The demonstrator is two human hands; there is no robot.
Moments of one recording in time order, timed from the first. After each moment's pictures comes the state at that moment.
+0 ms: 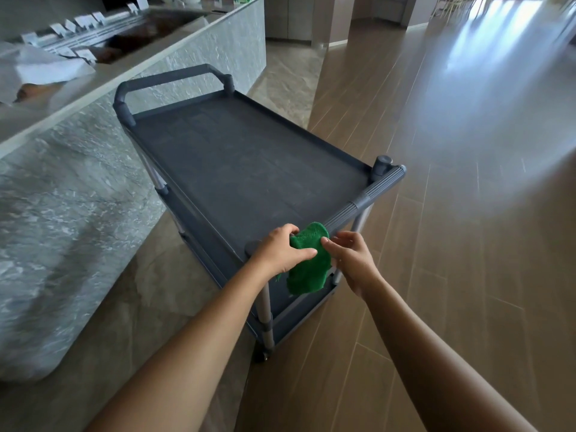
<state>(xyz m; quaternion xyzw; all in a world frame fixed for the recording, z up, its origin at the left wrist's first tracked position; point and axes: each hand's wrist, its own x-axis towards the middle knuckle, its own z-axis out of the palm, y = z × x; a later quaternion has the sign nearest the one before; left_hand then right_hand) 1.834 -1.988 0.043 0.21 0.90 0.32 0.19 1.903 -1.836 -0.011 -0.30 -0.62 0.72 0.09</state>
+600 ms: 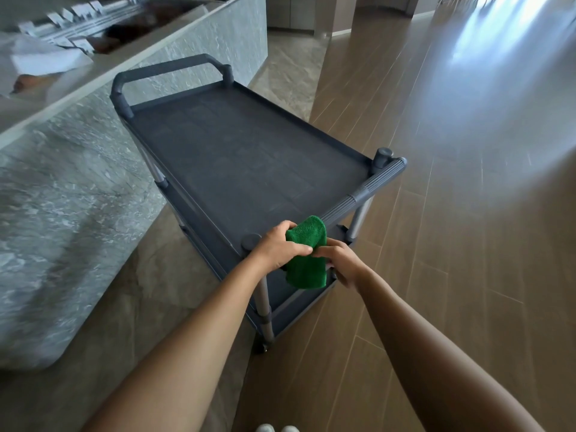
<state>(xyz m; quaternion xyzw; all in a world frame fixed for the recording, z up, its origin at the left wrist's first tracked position) 1.831 -1.985 0.025 0.16 0.84 0.44 0.26 1.896 -1.831 -0.027 -0.22 -0.67 0.71 -0.09</state>
